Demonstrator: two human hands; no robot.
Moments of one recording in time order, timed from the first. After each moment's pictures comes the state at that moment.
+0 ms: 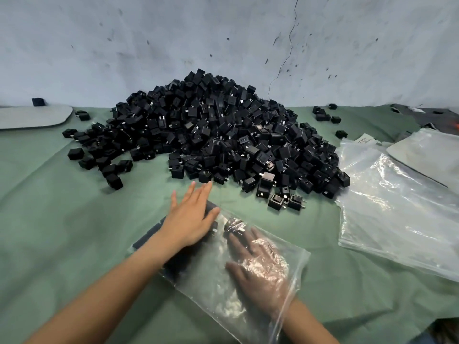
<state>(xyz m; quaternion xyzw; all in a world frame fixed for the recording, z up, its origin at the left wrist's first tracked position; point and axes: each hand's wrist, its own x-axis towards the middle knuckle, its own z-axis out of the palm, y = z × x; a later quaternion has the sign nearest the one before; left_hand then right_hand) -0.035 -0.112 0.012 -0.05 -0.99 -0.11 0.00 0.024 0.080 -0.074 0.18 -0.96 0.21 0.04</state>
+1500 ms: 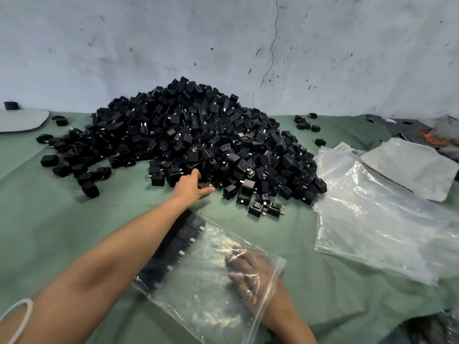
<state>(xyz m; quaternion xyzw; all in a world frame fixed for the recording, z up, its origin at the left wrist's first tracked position) -0.166 -0.096 -0.013 0.04 -0.96 -0.28 0.04 0.025 0.132 -0.055 0.28 -0.92 0.26 0.11</state>
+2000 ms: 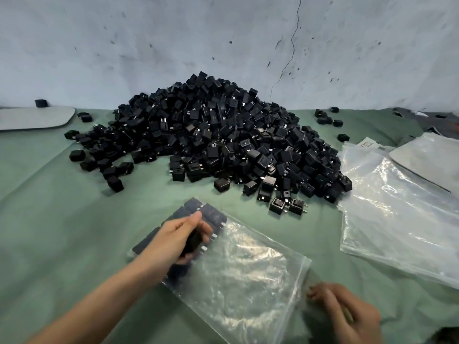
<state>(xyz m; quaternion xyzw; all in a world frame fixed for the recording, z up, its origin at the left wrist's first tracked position) 0.024 -0.116 0.030 0.10 -0.71 -0.69 -0.07 0.074 0.186 -0.032 0.10 -0.83 0.50 0.23</state>
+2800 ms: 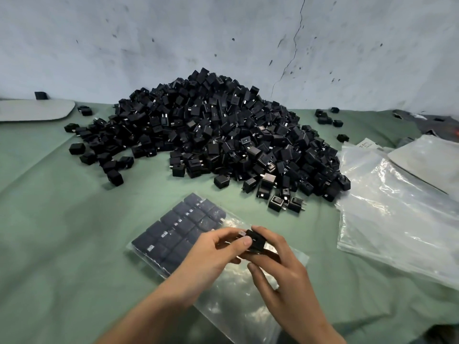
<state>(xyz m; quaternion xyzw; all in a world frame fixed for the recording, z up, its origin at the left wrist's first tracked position) 0.049 -0.059 0.029 -0.05 -0.71 -0.70 -0.08 0.056 0.105 0.012 0.32 -0.83 0.41 0.22</state>
